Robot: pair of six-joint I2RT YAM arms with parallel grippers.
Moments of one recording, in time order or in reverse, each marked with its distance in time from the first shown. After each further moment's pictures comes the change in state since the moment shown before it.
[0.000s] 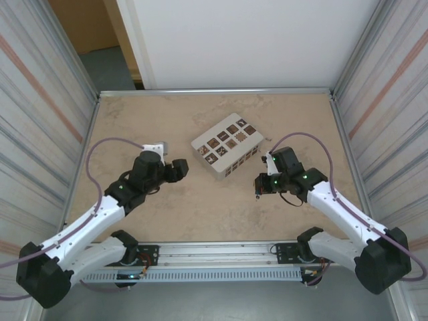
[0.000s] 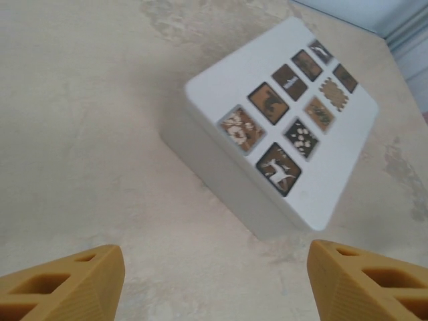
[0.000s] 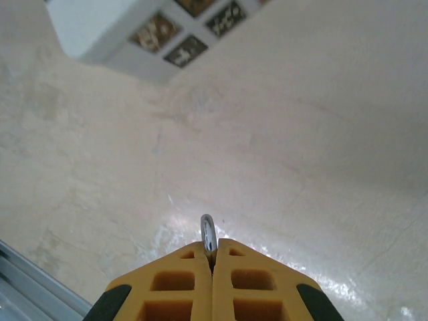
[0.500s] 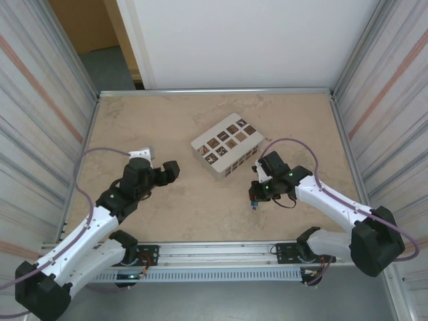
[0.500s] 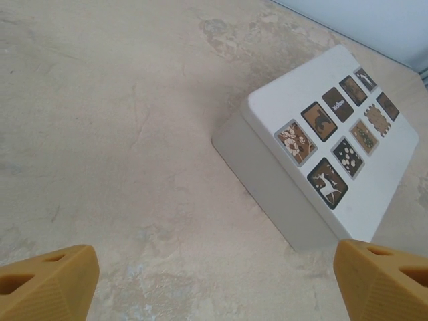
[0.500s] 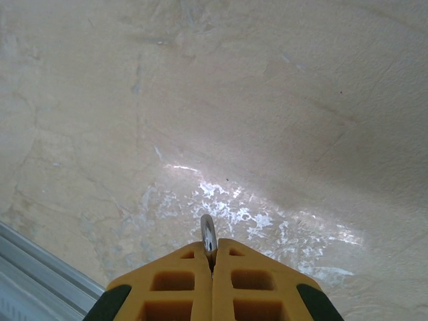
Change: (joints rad) left arm 0.075 -0.123 -0.069 -0.049 -0.042 -0.026; right arm 0.087 0.140 -0.003 -0.025 -0.024 0.030
